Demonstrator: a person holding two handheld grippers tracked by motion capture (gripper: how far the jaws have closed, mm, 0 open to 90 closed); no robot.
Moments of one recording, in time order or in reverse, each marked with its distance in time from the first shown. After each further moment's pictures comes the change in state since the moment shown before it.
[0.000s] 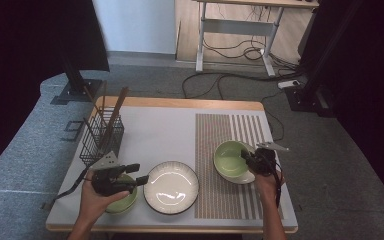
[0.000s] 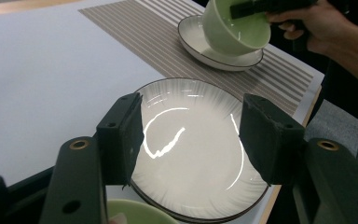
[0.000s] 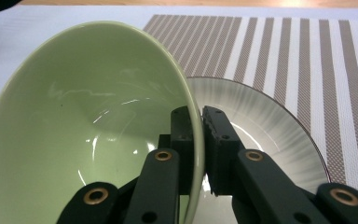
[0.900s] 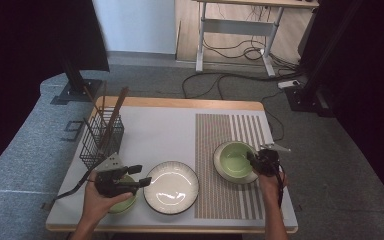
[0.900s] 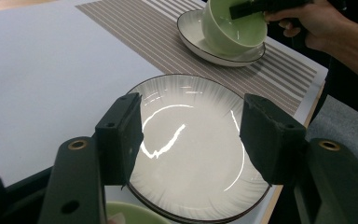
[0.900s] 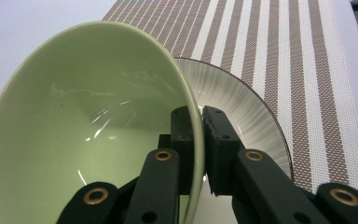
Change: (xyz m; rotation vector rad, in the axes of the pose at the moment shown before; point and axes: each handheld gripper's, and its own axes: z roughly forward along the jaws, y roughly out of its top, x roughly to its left) left arm -0.003 -0.002 0.007 0.019 0.012 0.009; right arm -0.019 -0.009 0.008 0.041 -0.075 0.022
